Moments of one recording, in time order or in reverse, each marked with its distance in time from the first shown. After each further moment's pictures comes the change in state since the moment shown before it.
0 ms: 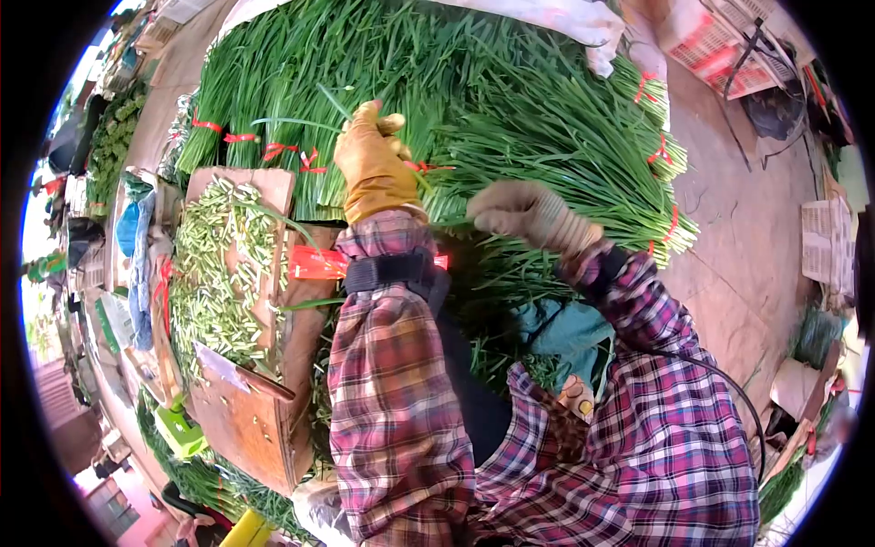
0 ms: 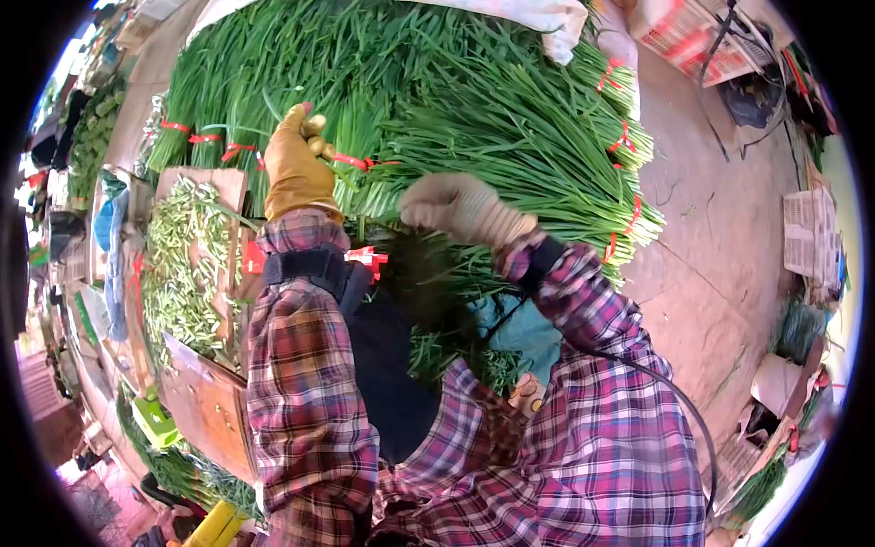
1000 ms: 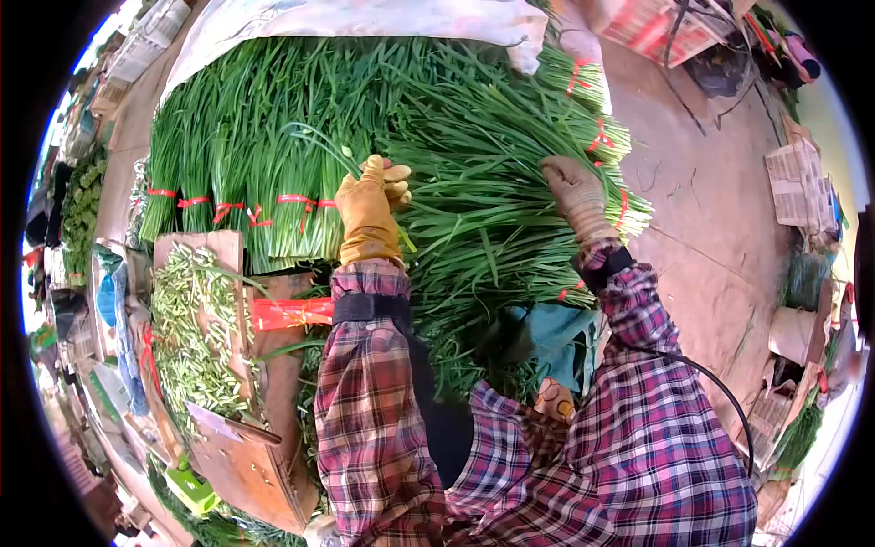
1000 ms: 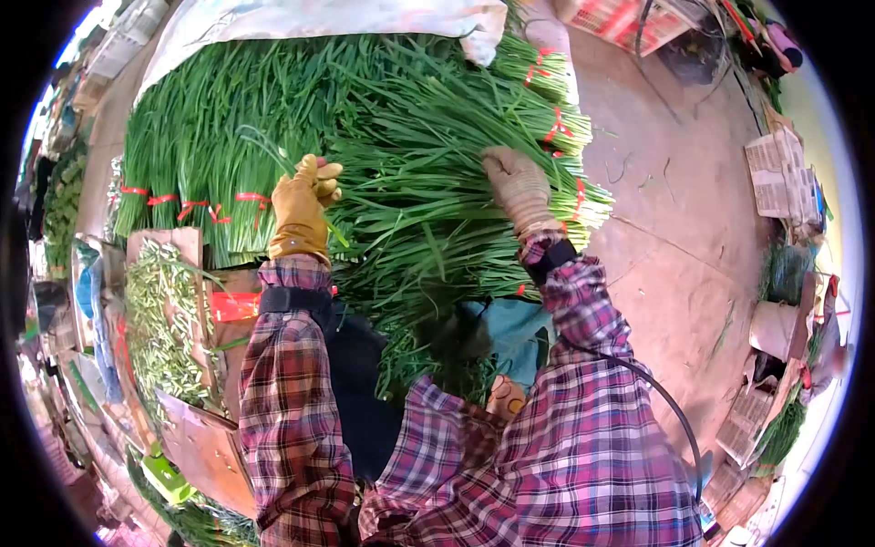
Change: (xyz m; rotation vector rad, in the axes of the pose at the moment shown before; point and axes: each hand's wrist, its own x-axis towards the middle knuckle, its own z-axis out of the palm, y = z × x) left_hand -0.024 -0.069 0.021 0.147 -0.283 -0.107; right_hand -0.068 0.015 -0.112 -0.590 1.017 0.001
